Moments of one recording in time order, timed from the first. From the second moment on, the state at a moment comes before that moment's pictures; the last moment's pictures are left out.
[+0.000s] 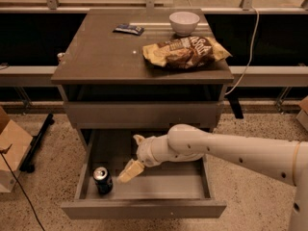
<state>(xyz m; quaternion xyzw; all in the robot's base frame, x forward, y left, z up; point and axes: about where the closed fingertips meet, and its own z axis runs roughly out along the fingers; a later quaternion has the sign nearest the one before) 0.546 0.087 0.560 -0.54 0.72 0.28 0.35</state>
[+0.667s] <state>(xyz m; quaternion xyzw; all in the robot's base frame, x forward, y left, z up) 0.550 0.137 0.506 -0.54 0.70 0.33 0.33</state>
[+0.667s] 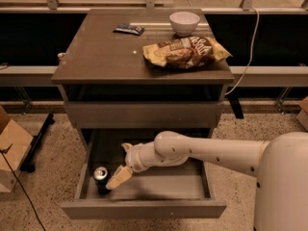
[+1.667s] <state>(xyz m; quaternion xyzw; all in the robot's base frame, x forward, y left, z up) 0.550 0.199 0.436 -0.52 0.69 0.40 0.29</state>
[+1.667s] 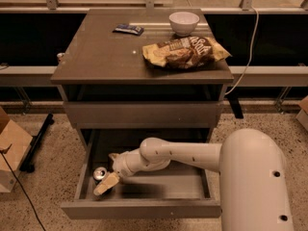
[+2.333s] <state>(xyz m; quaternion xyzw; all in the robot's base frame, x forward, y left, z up) 0.553 0.209 0.428 -0.53 0.69 0.41 0.29</state>
